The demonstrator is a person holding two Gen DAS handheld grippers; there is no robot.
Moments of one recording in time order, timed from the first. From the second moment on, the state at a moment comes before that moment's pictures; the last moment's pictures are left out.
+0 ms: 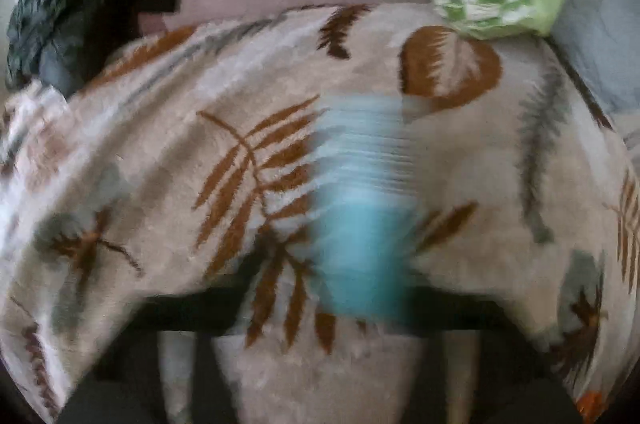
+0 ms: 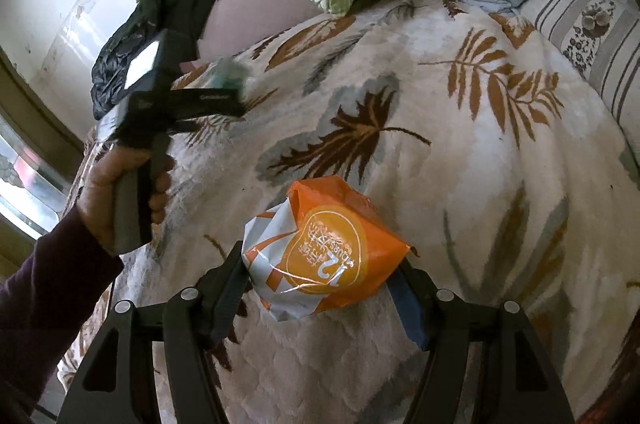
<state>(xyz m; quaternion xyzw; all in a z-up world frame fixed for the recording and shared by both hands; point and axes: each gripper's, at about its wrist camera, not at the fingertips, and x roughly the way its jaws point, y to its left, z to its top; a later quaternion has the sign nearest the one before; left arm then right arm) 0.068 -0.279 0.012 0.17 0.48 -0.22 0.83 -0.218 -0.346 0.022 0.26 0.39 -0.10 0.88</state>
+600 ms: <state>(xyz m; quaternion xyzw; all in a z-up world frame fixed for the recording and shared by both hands) -0.053 -0.125 0.088 0.15 0.45 -0.21 0.86 -0.264 -0.323 0.047 0.26 0.39 -0.09 0.88</state>
